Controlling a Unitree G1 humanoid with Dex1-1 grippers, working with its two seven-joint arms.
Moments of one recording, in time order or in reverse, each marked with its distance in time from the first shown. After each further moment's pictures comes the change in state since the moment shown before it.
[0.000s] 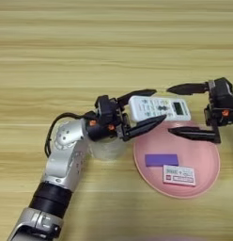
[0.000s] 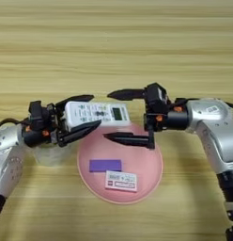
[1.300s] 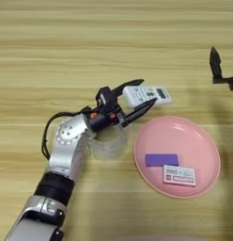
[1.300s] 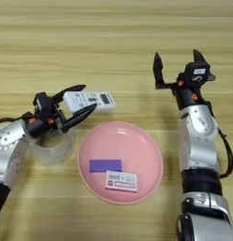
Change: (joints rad) left arm -0.104 -0.026 0.049 0.244 0.174 -0.118 0.234; right arm -0.048 0.359 -0.305 0.410 -0.326 -0.566 -1.076
